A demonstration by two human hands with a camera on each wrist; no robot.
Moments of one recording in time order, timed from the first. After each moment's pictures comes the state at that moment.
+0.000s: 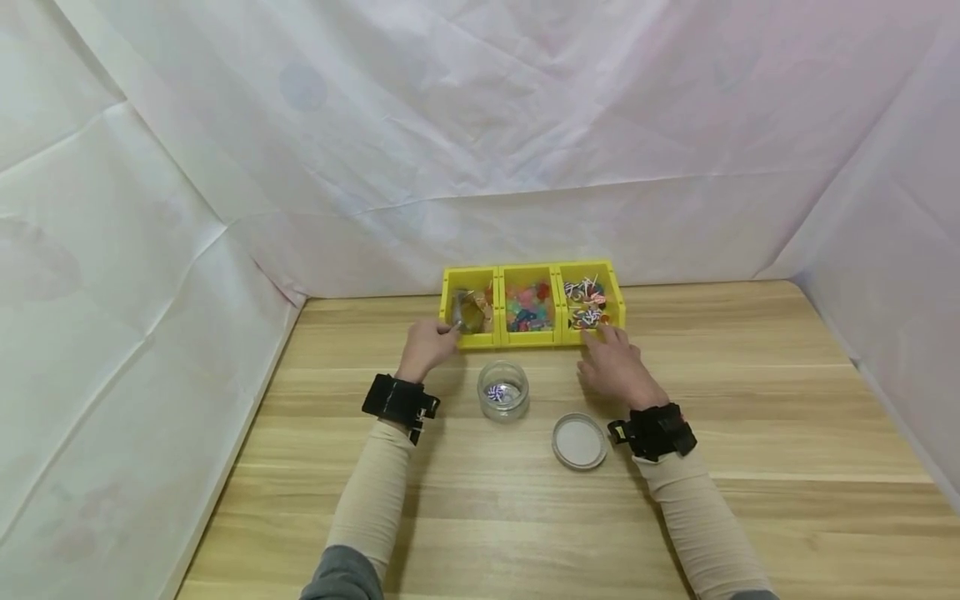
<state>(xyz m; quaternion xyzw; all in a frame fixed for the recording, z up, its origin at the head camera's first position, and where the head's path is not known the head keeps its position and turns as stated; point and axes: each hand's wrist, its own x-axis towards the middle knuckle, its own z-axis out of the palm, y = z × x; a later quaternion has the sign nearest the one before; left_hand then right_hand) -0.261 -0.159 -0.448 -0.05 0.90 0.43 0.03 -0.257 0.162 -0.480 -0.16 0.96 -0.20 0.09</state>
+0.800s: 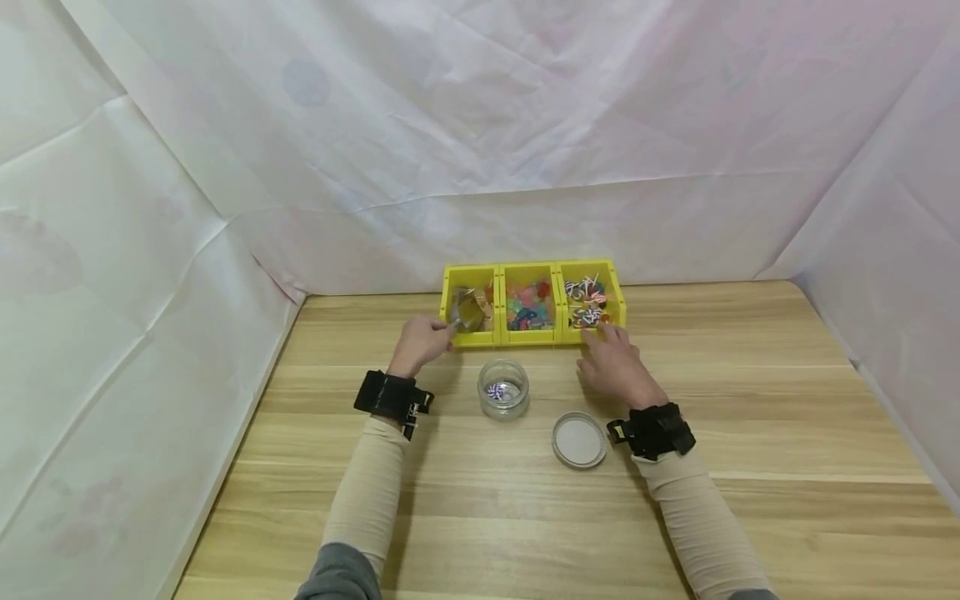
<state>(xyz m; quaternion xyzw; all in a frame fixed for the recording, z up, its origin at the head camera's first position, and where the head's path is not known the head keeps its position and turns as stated) -0.267 -0.170 -0.440 -0.08 0.90 0.43 0.10 -0.259 0.162 -0.481 -0.15 0.96 -0.21 0.09</state>
